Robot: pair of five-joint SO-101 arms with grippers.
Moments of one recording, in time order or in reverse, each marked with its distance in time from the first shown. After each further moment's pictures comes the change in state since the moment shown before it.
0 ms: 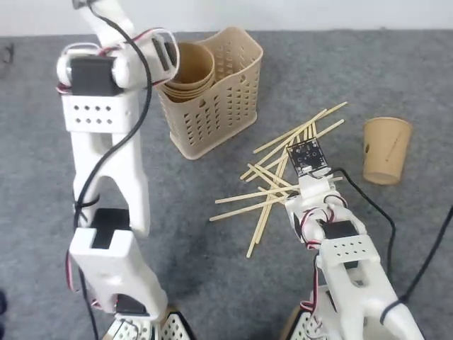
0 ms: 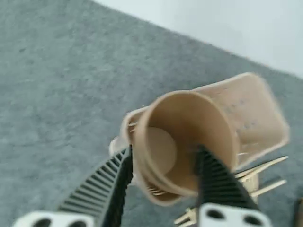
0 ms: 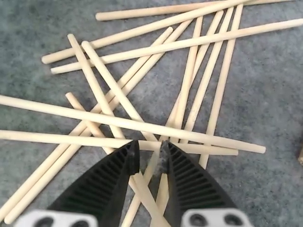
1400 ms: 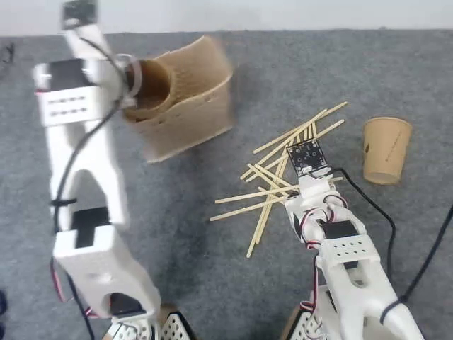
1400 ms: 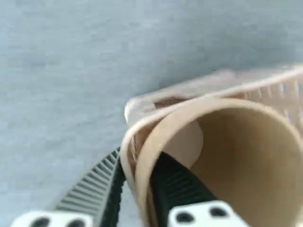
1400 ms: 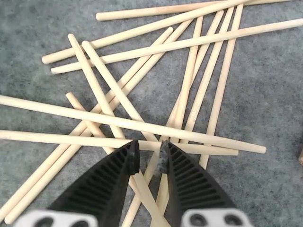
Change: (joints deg) left arm -13.8 0.7 11.8 -0.9 -21.0; right arm -0.1 0.0 0.0 0.0 0.1
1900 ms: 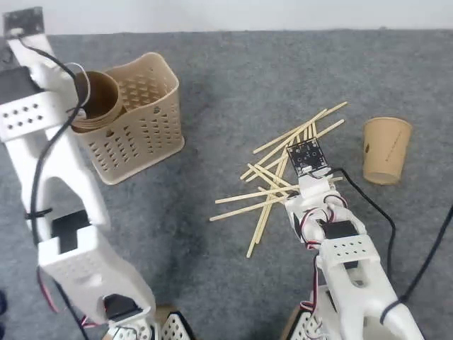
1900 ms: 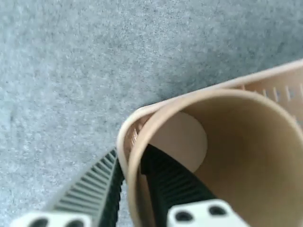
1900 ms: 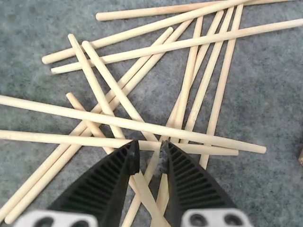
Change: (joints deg) left arm -9.3 0.1 1.8 1.7 -5.8; right arm 0.0 0.0 0.0 0.0 0.0
